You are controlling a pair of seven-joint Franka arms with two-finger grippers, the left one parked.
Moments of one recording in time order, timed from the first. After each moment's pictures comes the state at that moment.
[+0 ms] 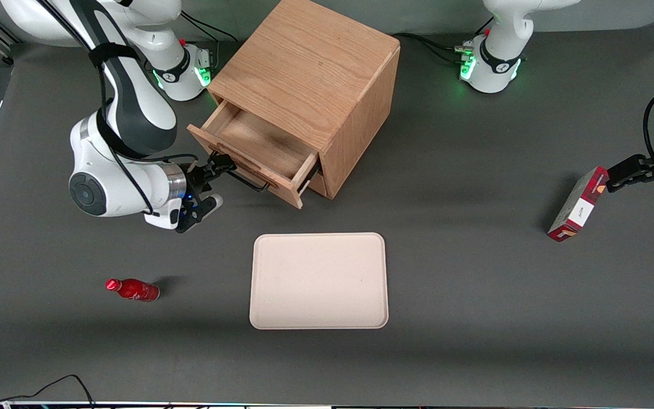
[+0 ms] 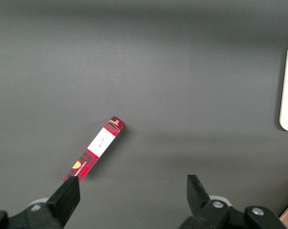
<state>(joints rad) 0.00 0.28 0.32 -1.81 0.36 1.69 -0.27</state>
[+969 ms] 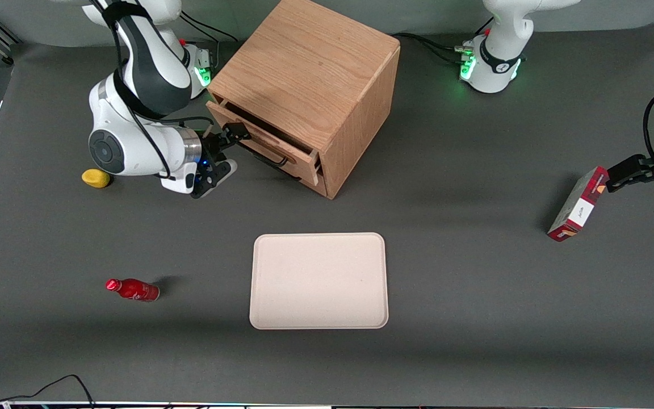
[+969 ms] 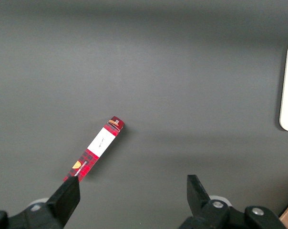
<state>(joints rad) 0.00 0.10 0.38 -2.02 0.47 1.73 -0.25</state>
